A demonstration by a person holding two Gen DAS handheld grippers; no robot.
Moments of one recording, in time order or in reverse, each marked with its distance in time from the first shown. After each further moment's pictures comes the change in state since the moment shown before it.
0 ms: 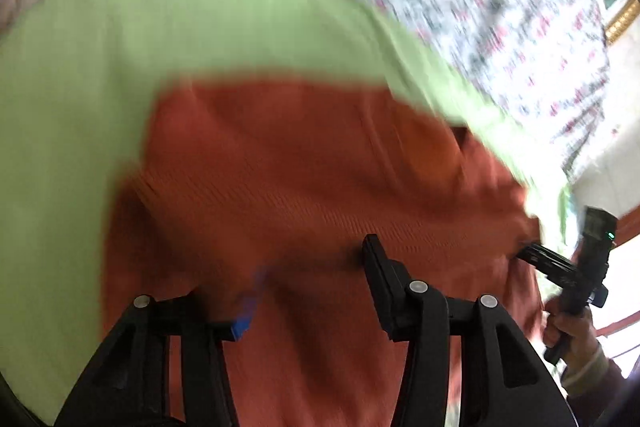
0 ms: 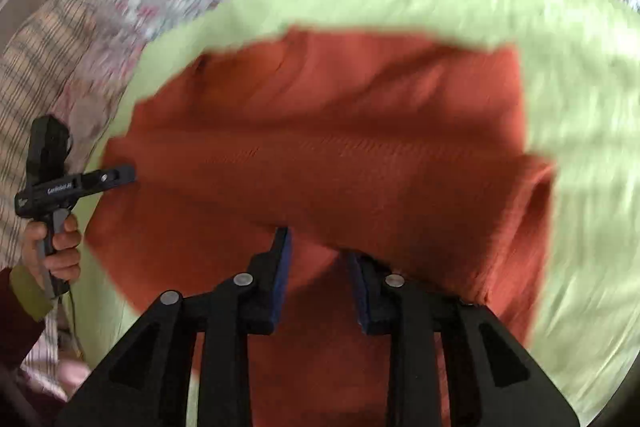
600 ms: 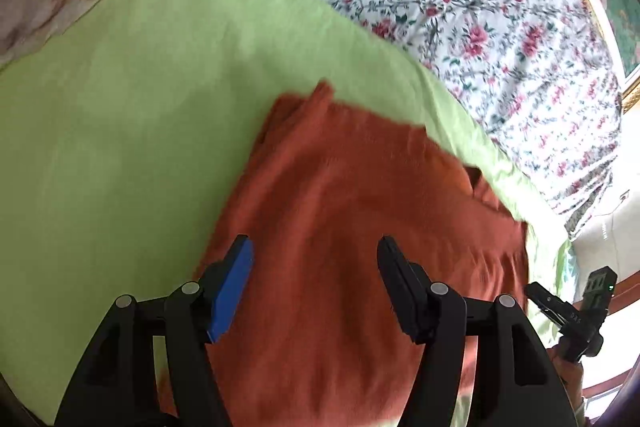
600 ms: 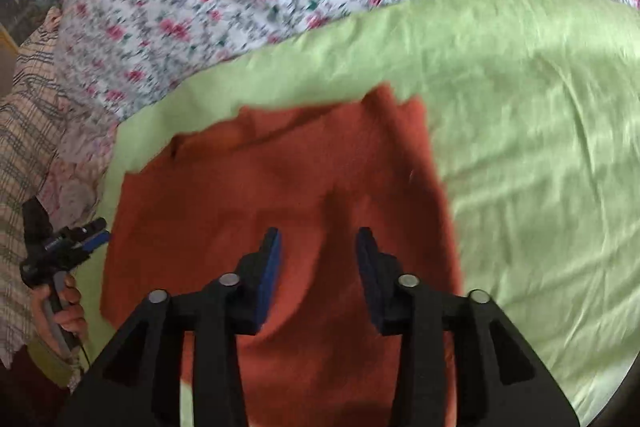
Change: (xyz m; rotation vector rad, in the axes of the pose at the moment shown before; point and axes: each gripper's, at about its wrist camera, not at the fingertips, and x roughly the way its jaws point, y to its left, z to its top) left arm -0.069 0.037 -0.061 -0.202 -0.084 0.019; right arm -0.053 -0.012 -0.007 0.192 -0.112 -0.044
